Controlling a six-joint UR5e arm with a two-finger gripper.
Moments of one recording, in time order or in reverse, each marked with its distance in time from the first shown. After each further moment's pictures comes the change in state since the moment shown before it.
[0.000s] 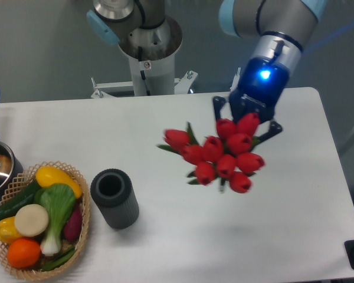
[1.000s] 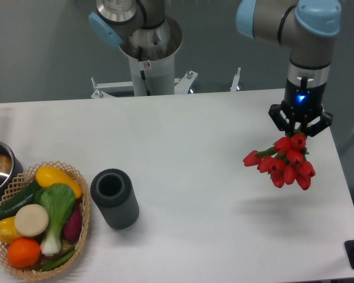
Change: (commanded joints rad) arm -0.044 -0.092 0.096 -0.233 0.771 0.094
